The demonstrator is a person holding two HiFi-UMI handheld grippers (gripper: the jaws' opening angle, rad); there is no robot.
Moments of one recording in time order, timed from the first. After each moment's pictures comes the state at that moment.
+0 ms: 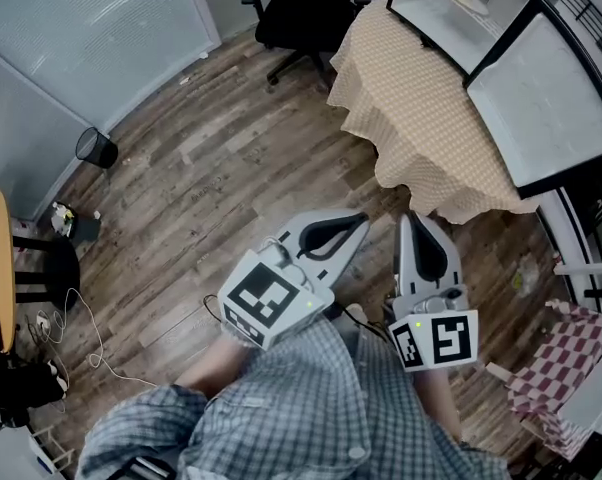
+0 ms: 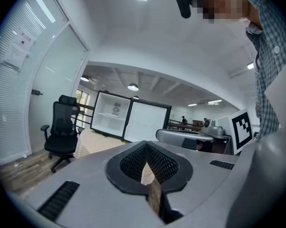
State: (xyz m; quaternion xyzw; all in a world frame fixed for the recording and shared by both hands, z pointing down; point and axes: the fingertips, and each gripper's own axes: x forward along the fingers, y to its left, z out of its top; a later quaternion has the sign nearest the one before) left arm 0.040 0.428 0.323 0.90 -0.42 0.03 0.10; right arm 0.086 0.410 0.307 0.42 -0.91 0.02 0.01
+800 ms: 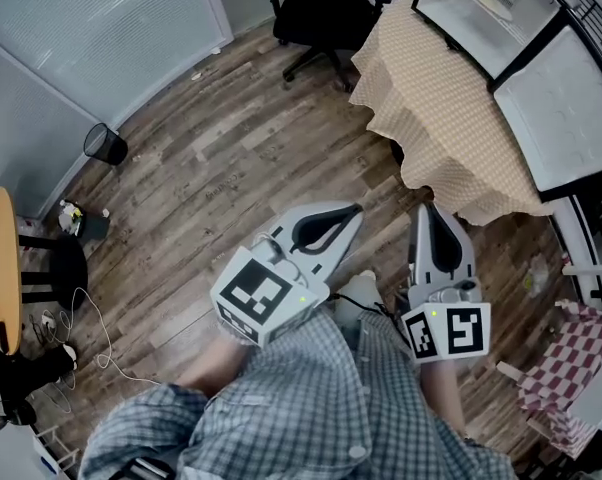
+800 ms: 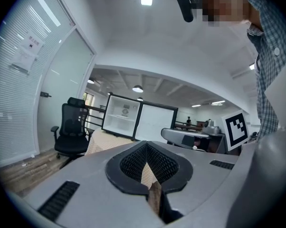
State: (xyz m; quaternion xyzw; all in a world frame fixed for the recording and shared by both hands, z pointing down) left arm -0.048 0.440 0.329 0.89 -0.44 0.03 0.10; right arm 0.027 0.407 0.313 0.44 -0.90 0.02 0.00
